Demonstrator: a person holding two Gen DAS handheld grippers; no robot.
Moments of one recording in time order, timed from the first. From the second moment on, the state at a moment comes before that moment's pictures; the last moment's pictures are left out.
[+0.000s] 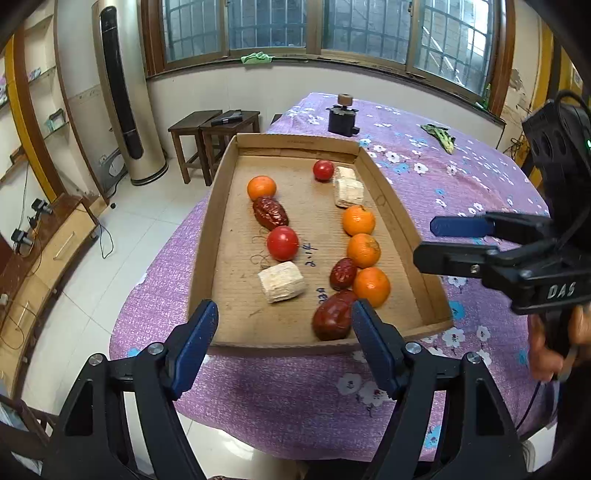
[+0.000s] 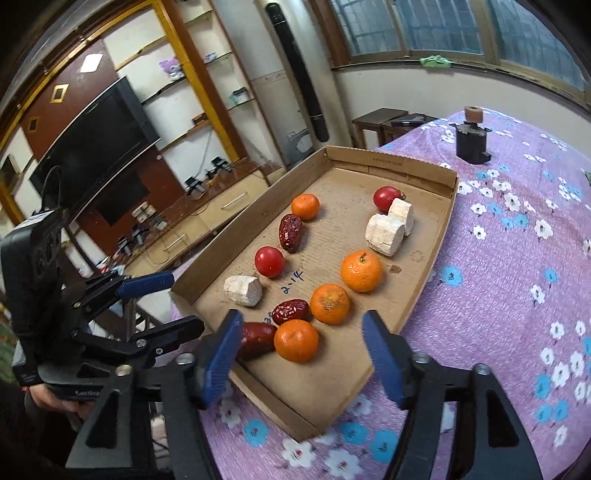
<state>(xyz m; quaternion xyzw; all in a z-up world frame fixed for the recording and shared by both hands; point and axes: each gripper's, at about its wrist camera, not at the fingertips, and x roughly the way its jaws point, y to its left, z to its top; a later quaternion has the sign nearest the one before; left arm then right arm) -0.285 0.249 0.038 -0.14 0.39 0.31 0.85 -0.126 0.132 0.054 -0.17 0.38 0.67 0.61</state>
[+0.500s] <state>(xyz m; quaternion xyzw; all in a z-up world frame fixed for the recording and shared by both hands) -0.277 0.218 0.037 -0.12 0.40 0.31 0.85 -0.135 0.106 0.061 -0.27 0.30 0.73 0.55</state>
